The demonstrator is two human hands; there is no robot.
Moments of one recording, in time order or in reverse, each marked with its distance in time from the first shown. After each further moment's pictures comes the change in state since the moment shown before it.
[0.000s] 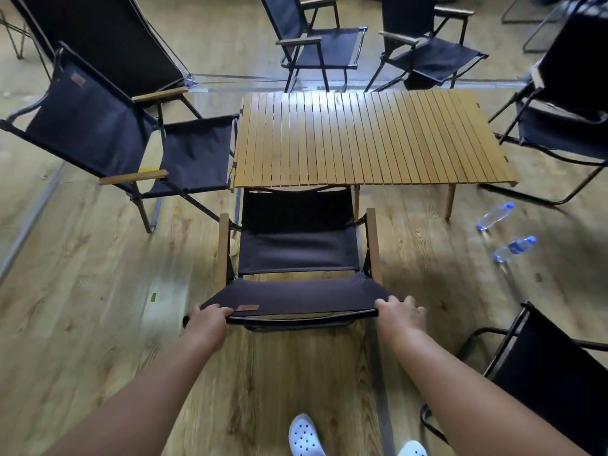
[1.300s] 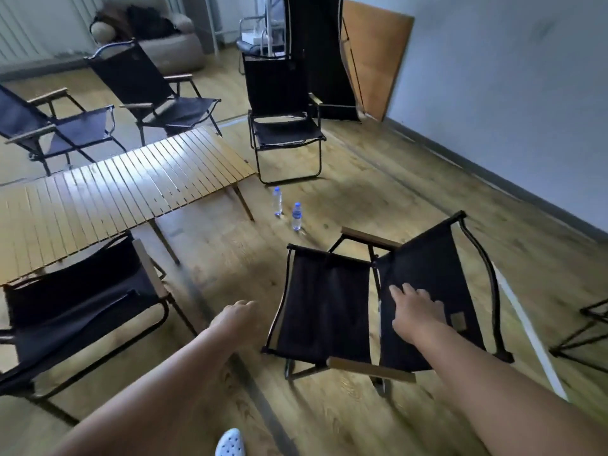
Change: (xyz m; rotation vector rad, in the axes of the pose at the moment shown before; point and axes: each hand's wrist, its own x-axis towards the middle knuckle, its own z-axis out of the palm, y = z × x) left_hand -0.324 0.451 0.167 0.331 0.015 0.781; right_hand -0.384 0.460 0.228 0.410 0.081 0.639
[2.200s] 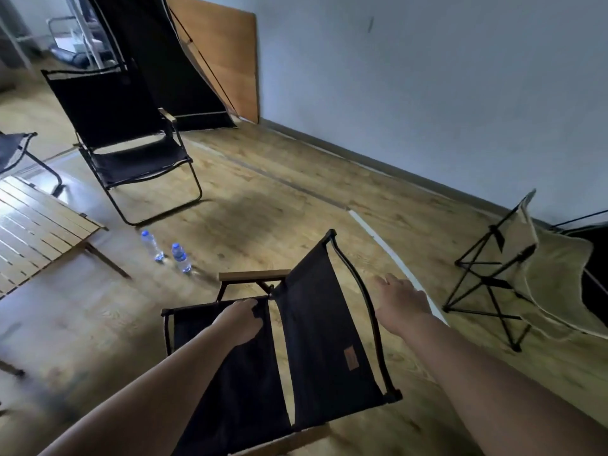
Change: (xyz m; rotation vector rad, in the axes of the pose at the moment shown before) left_hand 0.194 0.327 -0.036 0.007 -0.120 0.286; right_hand 0.116 0.255 -0.049 0.168 0.004 0.273
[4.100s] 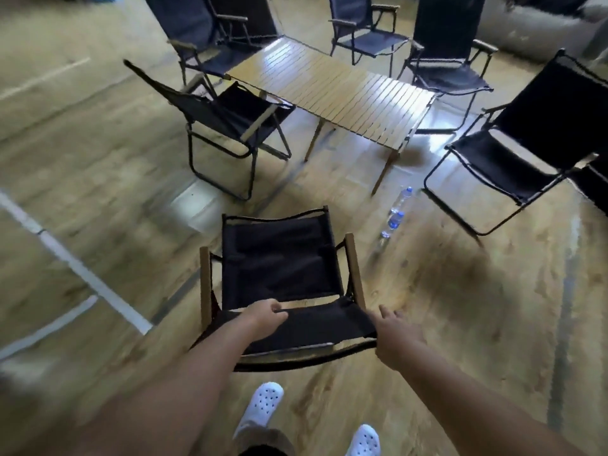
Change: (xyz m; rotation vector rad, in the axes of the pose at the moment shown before) left_hand 0.086 0.255 0.124 -1.212 0.527 -1.181; right_hand 0.350 -0.044 -0.059 -0.961 -0.014 -1.502
